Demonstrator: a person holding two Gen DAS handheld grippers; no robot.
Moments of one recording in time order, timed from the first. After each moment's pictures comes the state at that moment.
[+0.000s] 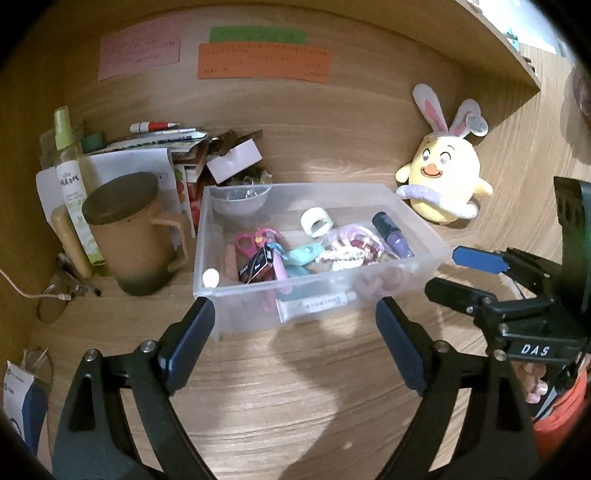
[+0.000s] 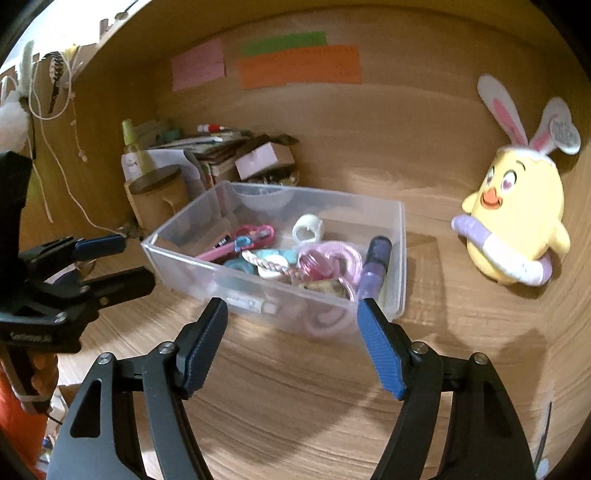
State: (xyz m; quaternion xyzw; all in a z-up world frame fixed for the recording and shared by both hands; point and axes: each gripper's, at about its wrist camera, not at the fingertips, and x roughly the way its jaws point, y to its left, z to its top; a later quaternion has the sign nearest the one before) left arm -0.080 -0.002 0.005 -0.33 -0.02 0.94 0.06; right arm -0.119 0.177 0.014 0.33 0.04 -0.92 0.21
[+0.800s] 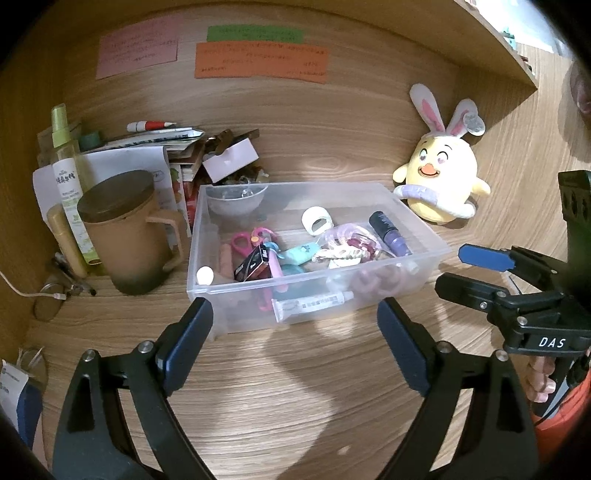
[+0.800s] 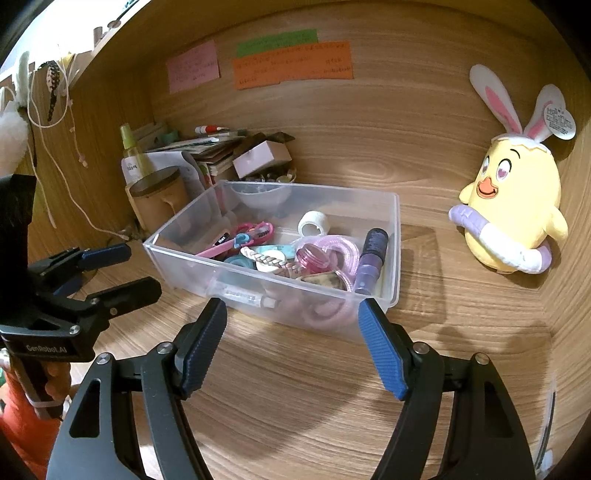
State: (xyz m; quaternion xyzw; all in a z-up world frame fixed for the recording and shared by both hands) left arm -0.082 -0.003 0.002 -0.32 -0.03 0.94 0.07; right arm -0.115 0.185 0.020 0.33 0.03 -0.92 0.22
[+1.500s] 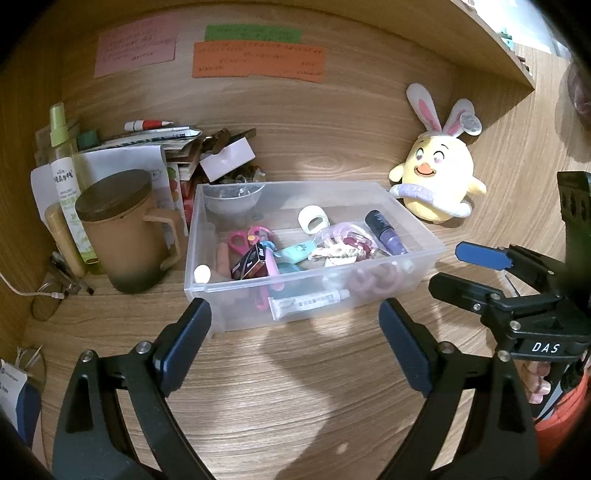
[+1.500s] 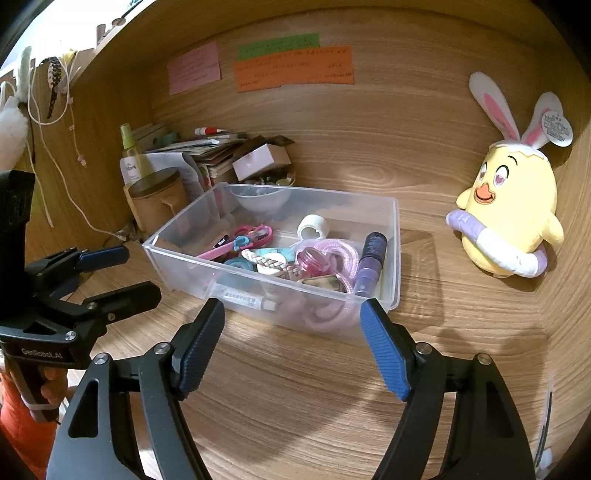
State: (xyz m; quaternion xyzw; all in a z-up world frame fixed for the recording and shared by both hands) left arm -0.081 -0.004 0.003 -0.33 -0.03 0.94 0.08; right arm -0.111 0.179 0.021 0.32 0.03 -0.92 0.21
